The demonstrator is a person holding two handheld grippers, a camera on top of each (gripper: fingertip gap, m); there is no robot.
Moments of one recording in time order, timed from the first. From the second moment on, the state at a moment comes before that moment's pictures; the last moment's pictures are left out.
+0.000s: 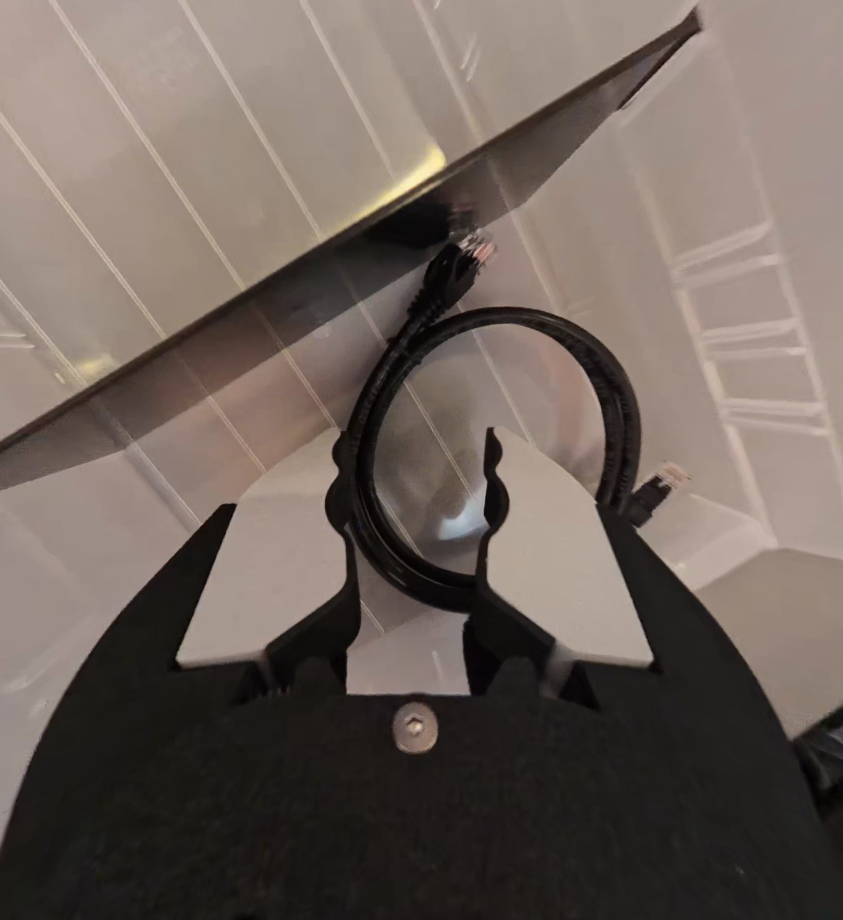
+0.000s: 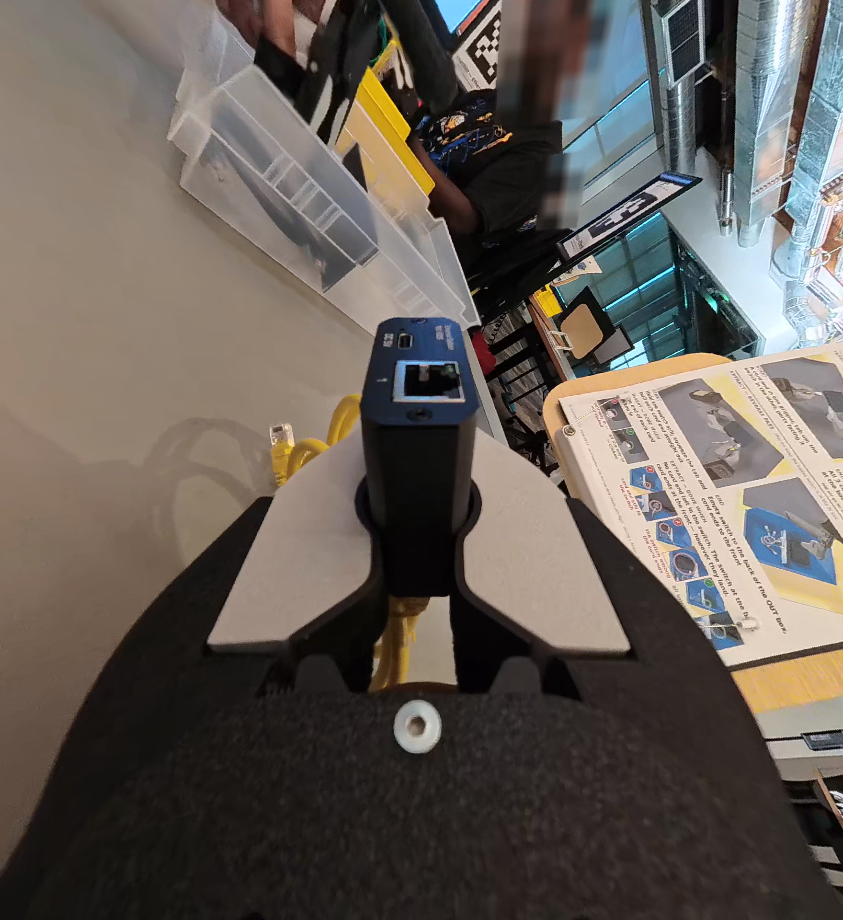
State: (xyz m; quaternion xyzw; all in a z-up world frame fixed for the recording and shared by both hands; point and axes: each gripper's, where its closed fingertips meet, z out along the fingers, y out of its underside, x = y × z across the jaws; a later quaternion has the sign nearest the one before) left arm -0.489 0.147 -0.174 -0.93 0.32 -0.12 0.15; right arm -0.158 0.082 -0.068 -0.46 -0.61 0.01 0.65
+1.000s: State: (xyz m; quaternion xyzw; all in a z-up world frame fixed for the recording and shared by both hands) left arm -0.415 -0.005 0.003 -0.86 0.33 0.03 0.38; right arm -0.157 0.074 -0.047 -0.45 -0.59 0.03 0.67
